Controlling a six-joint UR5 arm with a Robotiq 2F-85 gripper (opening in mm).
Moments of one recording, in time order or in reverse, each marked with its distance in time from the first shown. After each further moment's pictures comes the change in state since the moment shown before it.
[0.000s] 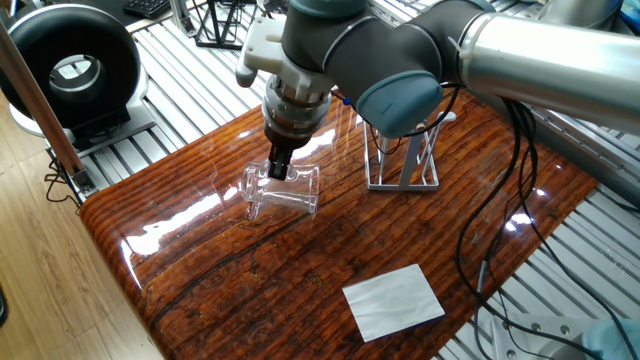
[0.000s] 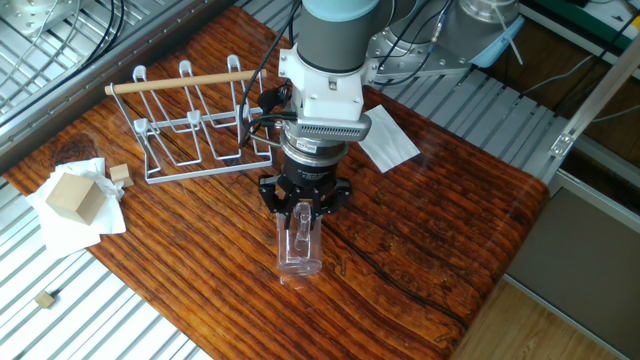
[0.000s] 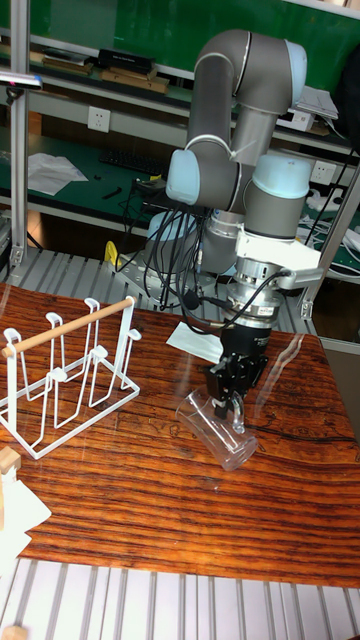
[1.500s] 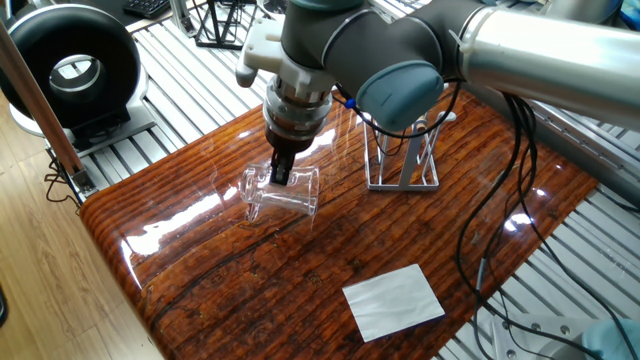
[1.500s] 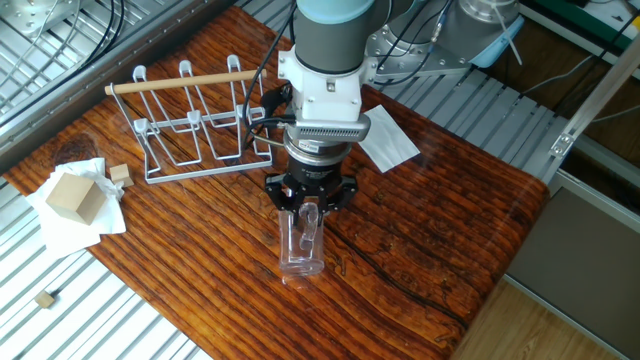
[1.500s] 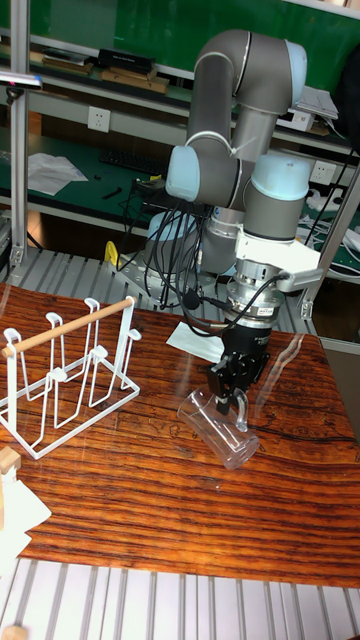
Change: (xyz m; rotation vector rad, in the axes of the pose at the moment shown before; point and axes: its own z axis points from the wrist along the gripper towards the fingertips) arm 0.008 0.011 0.000 -0.044 0.032 0.012
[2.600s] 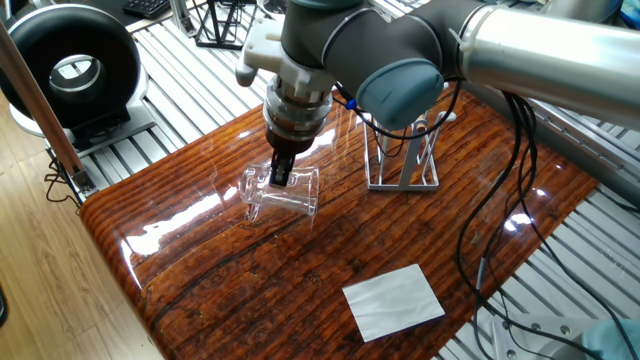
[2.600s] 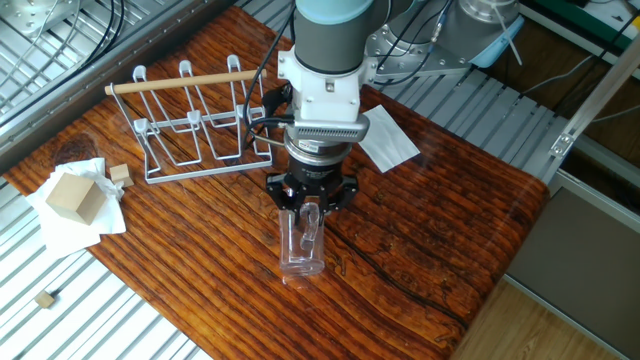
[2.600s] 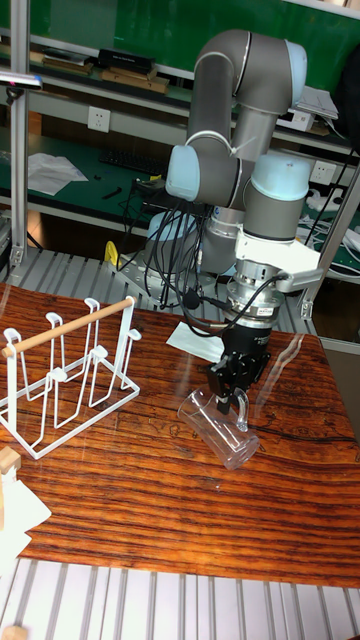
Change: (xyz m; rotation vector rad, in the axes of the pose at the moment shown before) arm 0.001 0.001 0.000 -0.005 0.003 0.019
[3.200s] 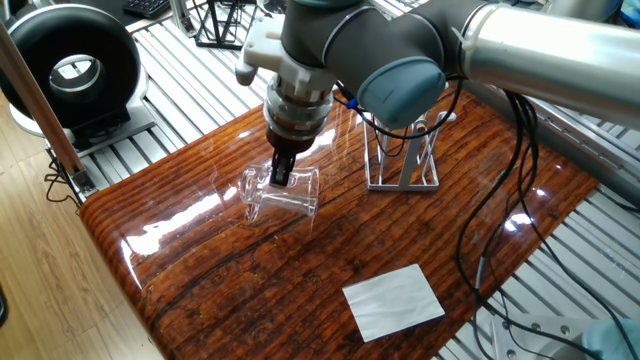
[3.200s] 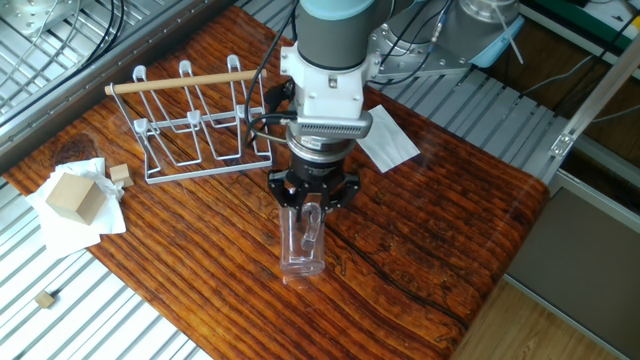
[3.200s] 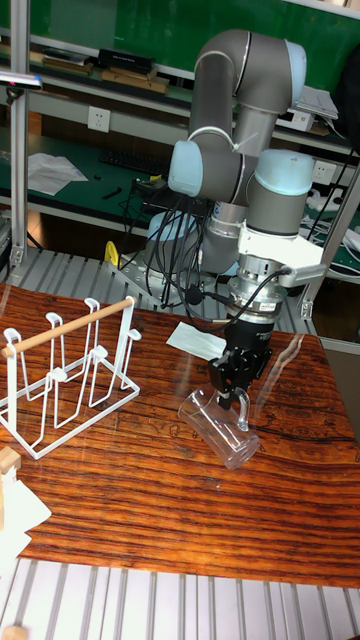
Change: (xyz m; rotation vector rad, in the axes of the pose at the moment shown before) arm 0.000 0.004 -0.008 0.004 0.006 0.004
